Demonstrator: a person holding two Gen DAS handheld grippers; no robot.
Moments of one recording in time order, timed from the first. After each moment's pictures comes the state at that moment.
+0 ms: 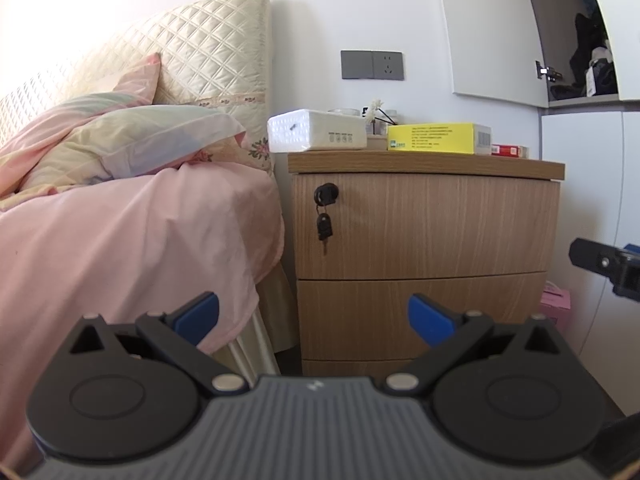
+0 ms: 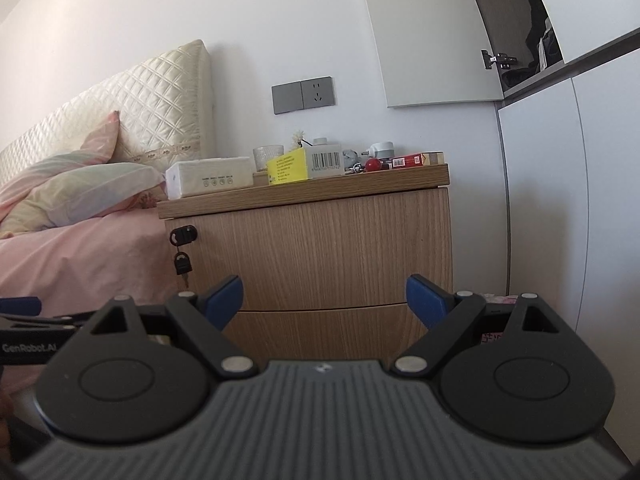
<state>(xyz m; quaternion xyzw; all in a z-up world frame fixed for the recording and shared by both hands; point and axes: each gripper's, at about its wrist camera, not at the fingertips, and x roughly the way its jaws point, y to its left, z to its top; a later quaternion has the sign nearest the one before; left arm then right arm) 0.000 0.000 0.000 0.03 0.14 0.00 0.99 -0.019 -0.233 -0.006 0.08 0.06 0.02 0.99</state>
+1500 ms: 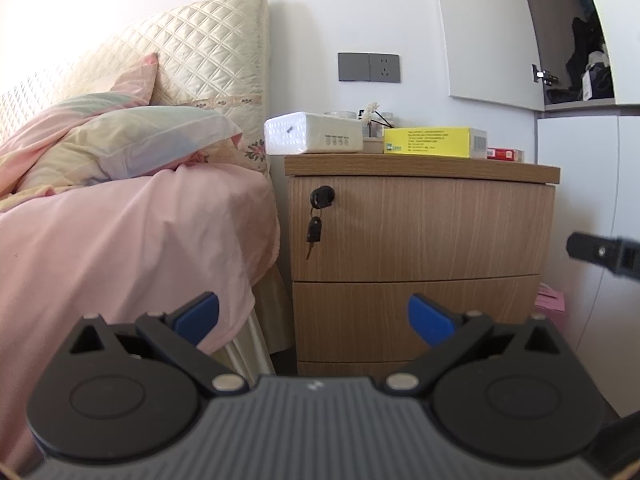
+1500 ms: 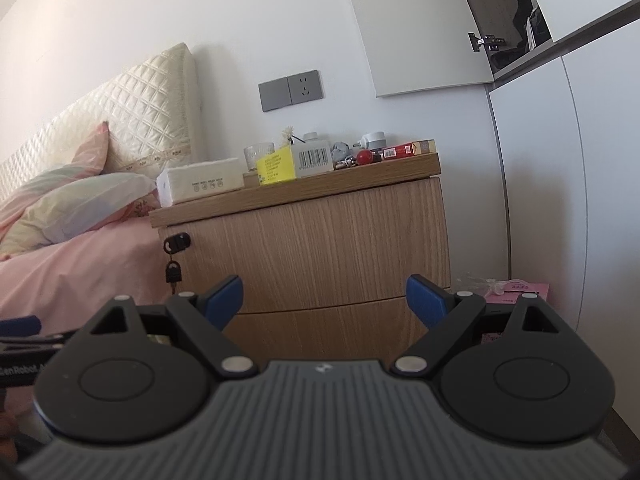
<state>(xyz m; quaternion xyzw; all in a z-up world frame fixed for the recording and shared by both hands) -0.002 -0.001 0.003 0.03 0.14 -0.01 0.99 -0.012 -0.245 -0.001 0.12 0.07 0.02 0.99</state>
